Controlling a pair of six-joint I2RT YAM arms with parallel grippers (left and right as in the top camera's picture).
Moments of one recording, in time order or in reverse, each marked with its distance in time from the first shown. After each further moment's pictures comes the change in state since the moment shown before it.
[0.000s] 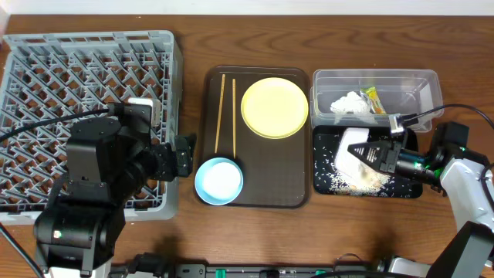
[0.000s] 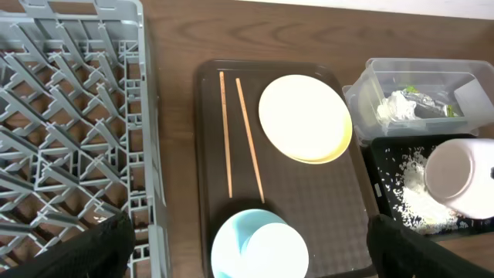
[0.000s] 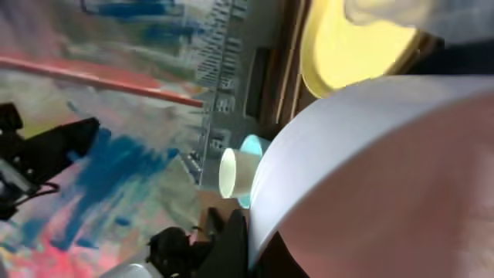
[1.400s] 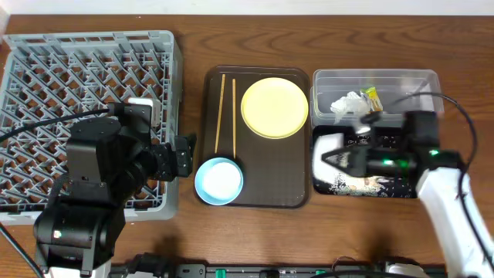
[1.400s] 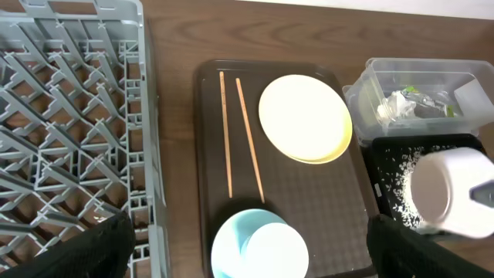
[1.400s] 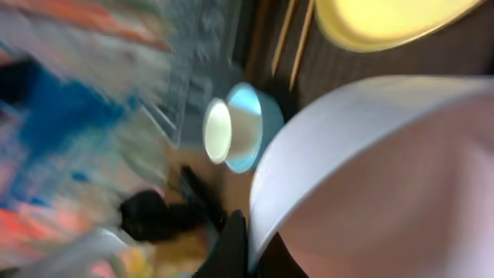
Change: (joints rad) left arm 0.000 0.000 0.000 0.000 0.000 0.000; right arm 0.351 -0.190 0.027 0.052 0.261 0.259
